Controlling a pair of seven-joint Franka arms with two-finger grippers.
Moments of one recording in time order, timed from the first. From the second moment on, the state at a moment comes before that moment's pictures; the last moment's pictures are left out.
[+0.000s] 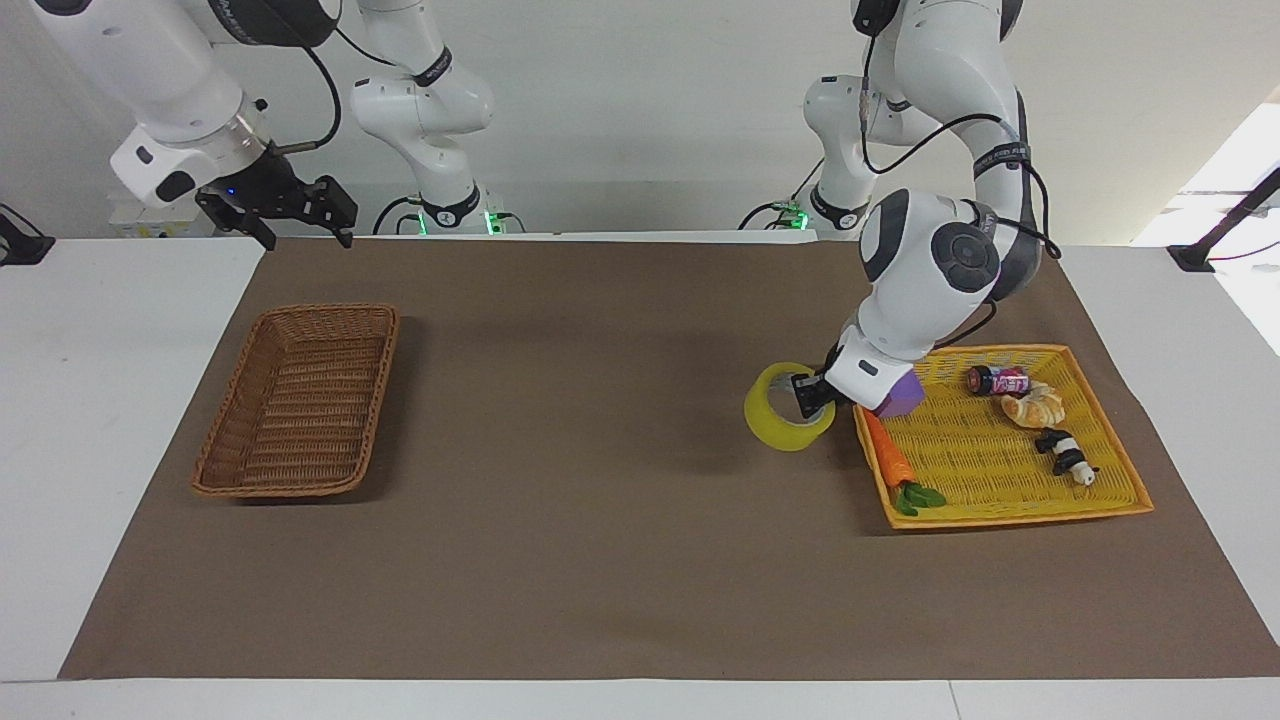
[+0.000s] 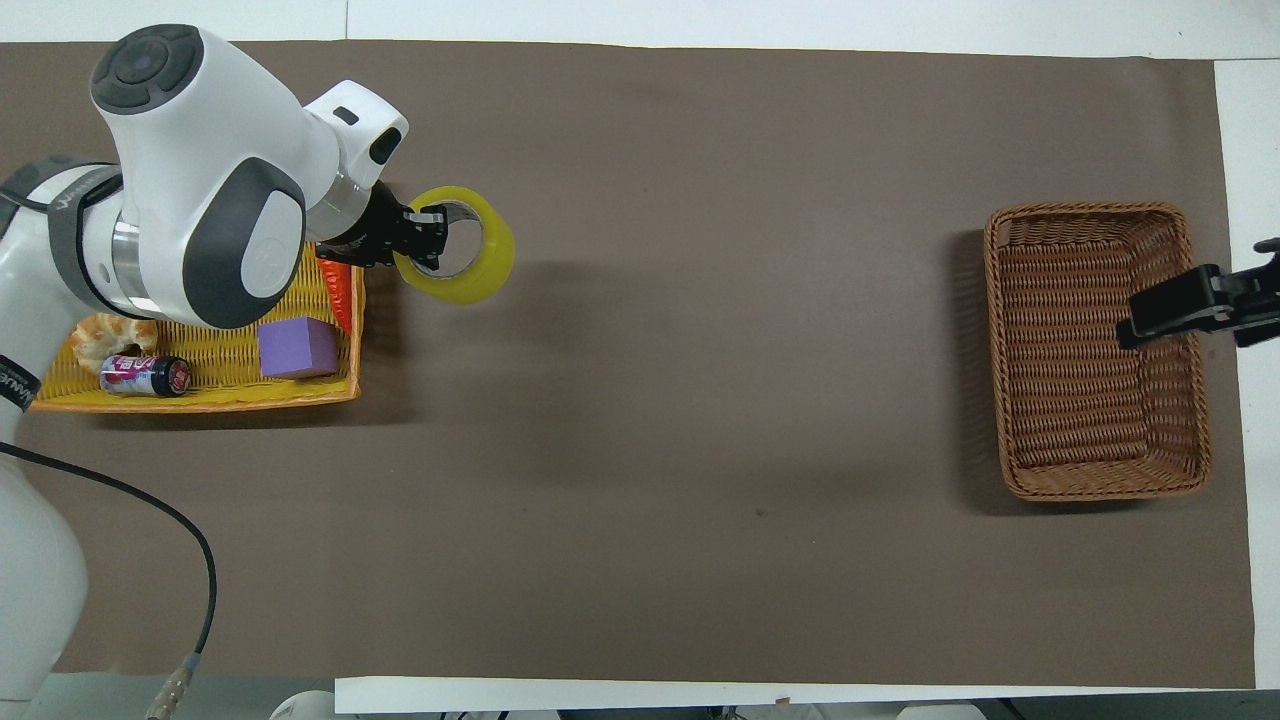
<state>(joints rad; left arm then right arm) -0.37 0.30 -0.02 -1.67 -0.18 1.93 -0.34 0.08 -0.02 -0.12 -1.57 0.15 1.40 -0.05</state>
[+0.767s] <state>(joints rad) -0.39 0.29 -0.02 -1.68 -0.18 1.92 -0.39 0.25 0.18 -0.11 -1.88 1.09 2.00 -0.22</state>
